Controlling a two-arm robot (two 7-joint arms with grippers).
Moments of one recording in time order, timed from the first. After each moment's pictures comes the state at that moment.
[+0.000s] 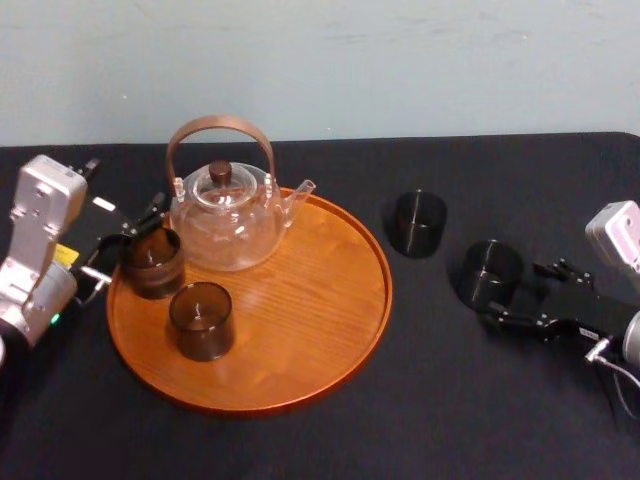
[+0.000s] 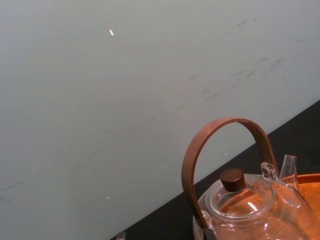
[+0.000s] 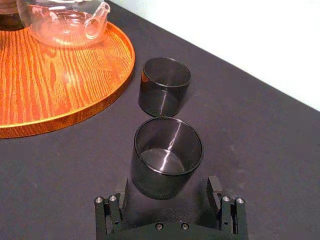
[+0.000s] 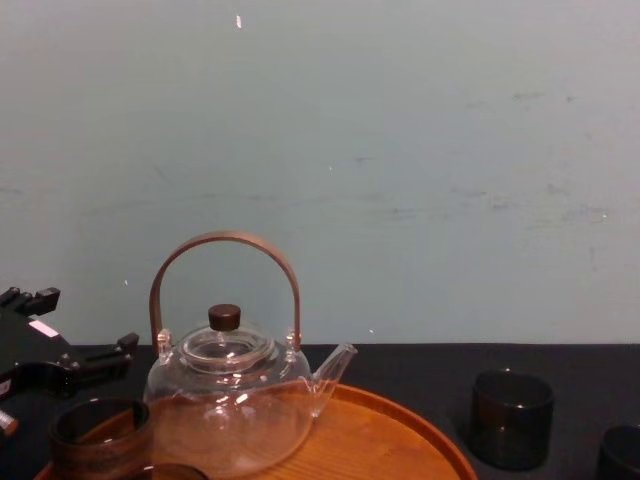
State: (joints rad) left arm -0.20 0.60 0.45 -1.41 -0.25 -0.12 0.03; right arm 0.01 0.69 -0.27 -1.56 0.30 0.17 0.42
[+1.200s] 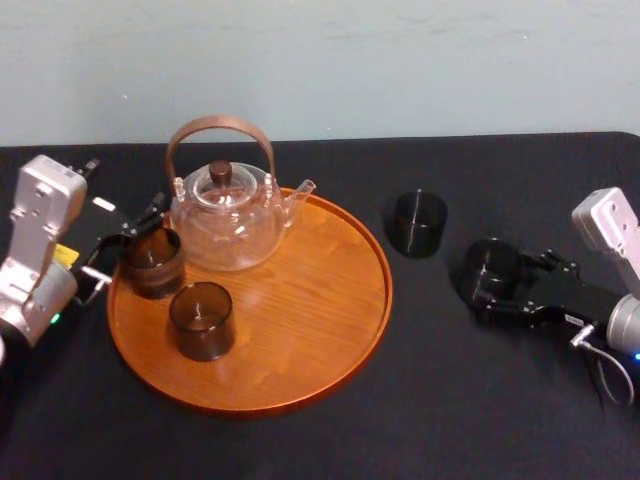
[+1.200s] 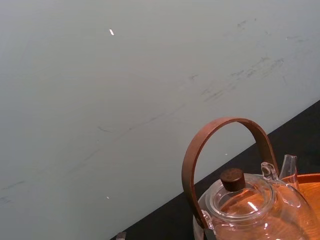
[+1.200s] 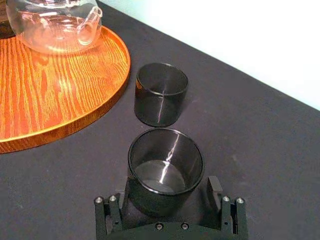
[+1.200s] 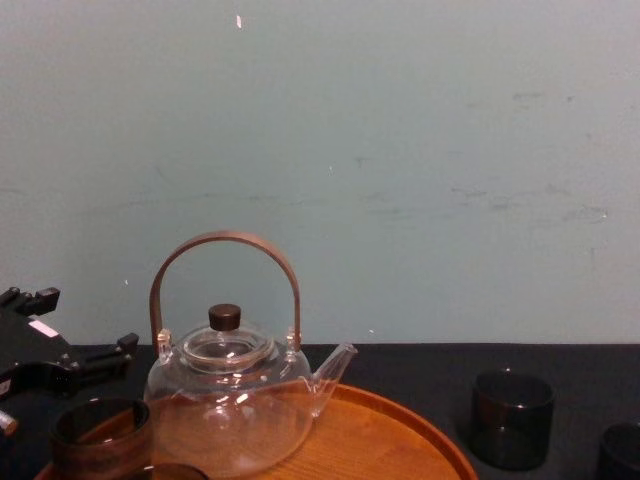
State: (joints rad) left arm -0.20 0.60 0.45 -1.41 -0.25 -0.12 0.03; right arm 0.08 0.62 -0.27 -1.48 0.26 0.18 0.46
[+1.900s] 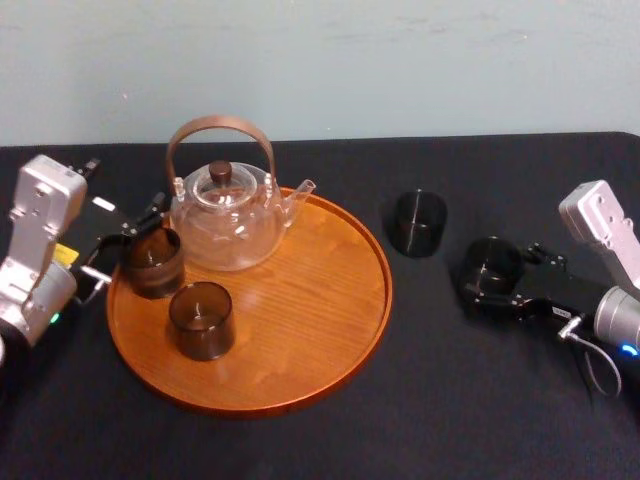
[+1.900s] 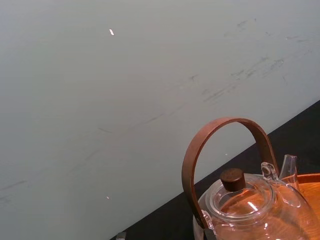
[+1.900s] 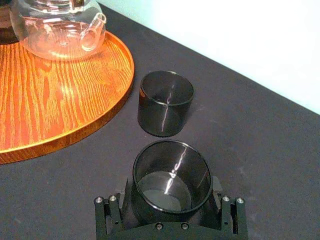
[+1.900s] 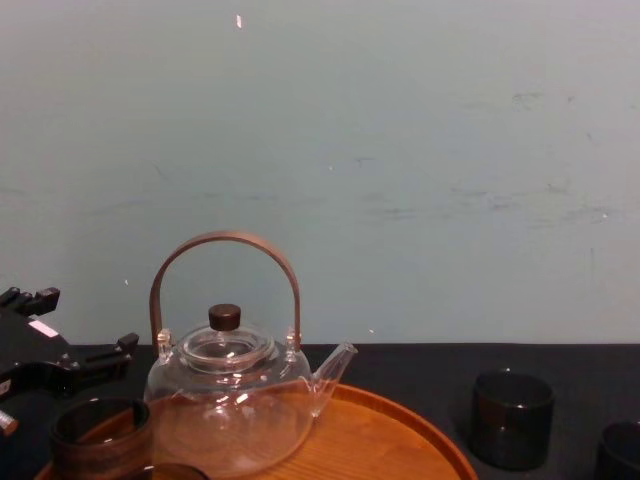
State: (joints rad) left arm -0.20 0.60 0.45 -1.41 -0.25 -0.12 0.03; right arm 0.13 0.60 -0.30 -1.44 0.26 0.17 0.48
